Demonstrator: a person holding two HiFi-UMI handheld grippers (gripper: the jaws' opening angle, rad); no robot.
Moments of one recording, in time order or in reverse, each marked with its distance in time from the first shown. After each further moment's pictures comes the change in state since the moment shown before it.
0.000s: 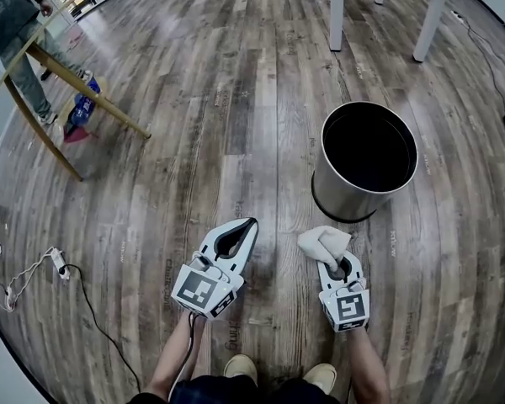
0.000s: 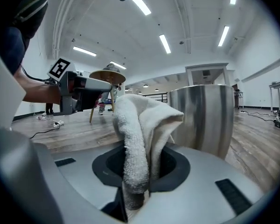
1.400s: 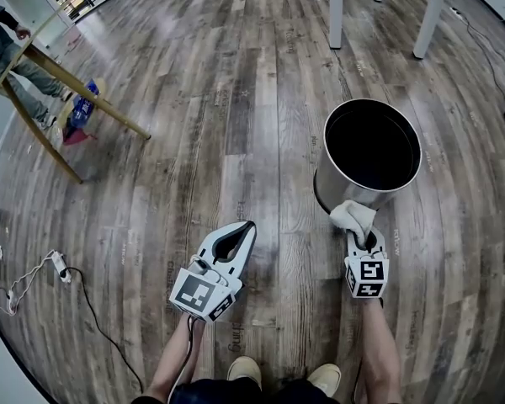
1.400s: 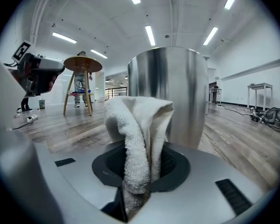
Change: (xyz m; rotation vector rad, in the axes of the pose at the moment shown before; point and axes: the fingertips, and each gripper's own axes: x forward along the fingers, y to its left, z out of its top) left arm -0.009 0.007 -0.009 -0.008 0.011 0.002; right arm 0.028 -0.111 -0.052 0.032 0.106 -0.252
